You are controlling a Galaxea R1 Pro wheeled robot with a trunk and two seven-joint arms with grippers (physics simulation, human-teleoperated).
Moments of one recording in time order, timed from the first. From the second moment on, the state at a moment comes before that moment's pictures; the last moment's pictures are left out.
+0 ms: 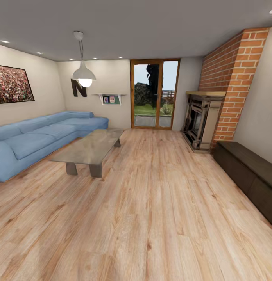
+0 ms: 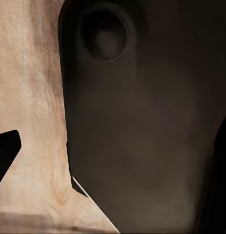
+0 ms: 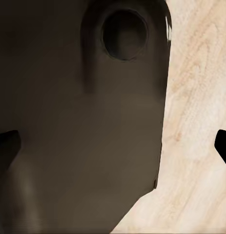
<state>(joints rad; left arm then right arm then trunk) 0.00 0.00 0.00 0.00 0.00 0.00 0.00 0.00 0.00 0.00 0.00 0.00 0.00 0.00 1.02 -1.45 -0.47</state>
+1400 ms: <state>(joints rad) 0.00 0.00 0.02 -0.05 0.05 -0.01 0.00 0.00 0.00 -0.01 0.00 -0.01 -0.07 0.00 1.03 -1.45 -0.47</state>
